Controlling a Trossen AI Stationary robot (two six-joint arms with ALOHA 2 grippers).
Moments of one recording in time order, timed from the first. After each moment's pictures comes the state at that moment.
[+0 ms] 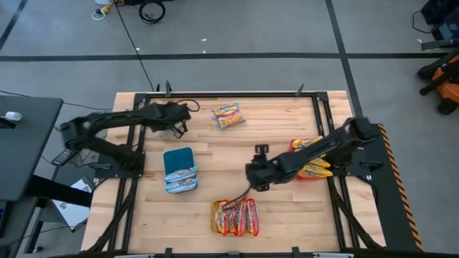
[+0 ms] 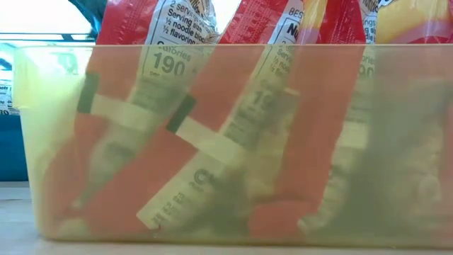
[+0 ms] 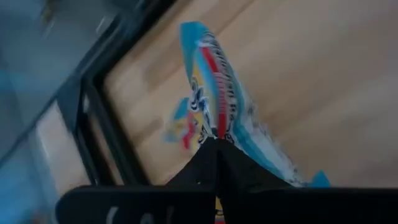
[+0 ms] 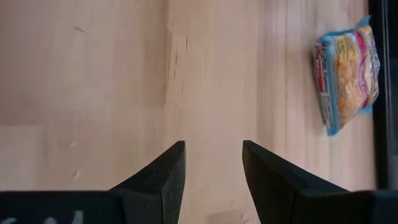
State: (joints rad) left arm 0.46 1.38 0.83 -0.84 -0.59 -0.39; right arm 0.32 1.73 1.16 -0.67 0.55 0.13
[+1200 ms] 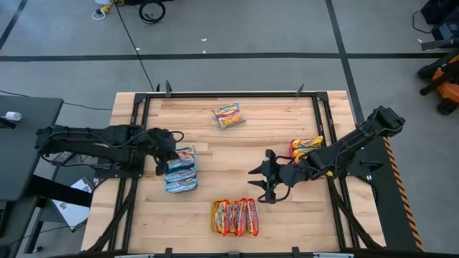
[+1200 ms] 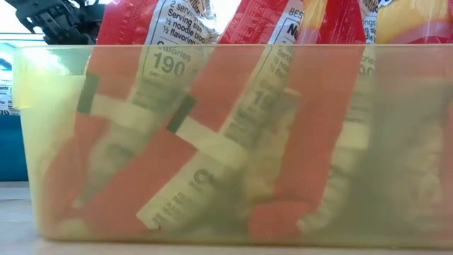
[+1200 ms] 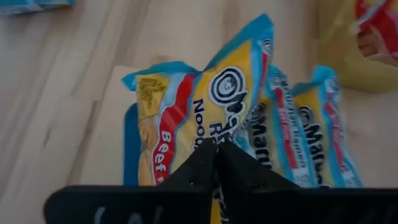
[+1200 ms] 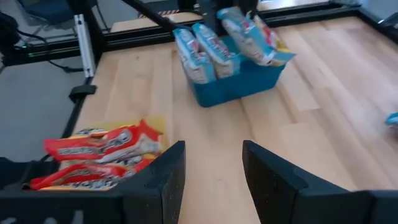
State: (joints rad) left arm 0.01 0.81 0.65 -0.71 0.01 -0.17; right arm 0.46 1.35 0.88 -0.06 0.44 0.38
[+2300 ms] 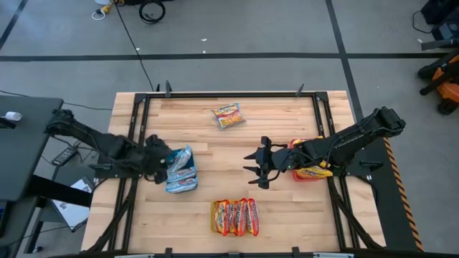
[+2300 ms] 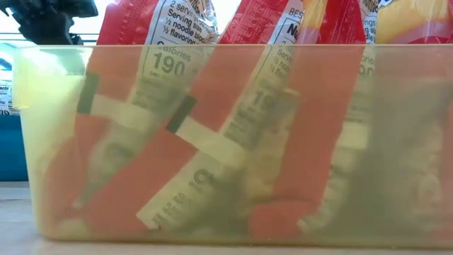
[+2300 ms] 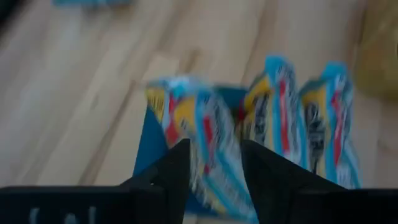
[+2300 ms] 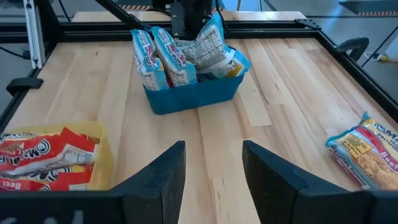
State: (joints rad) left arm -0.42 0.85 0.75 -0.93 -0.45 -0.64; right arm 0.30 1.35 0.88 -0.04 0.39 0.17
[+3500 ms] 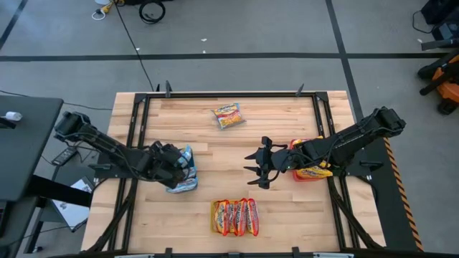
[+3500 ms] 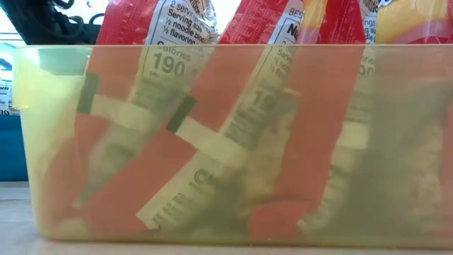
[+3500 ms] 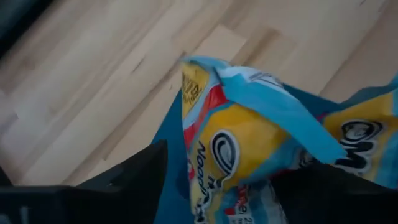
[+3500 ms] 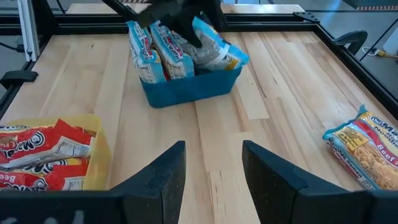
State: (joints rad) left arm -0.45 1.24 0.75 -0.90 -0.66 -1.04; right arm 0.30 1.35 0.88 -0.07 0.40 0.18
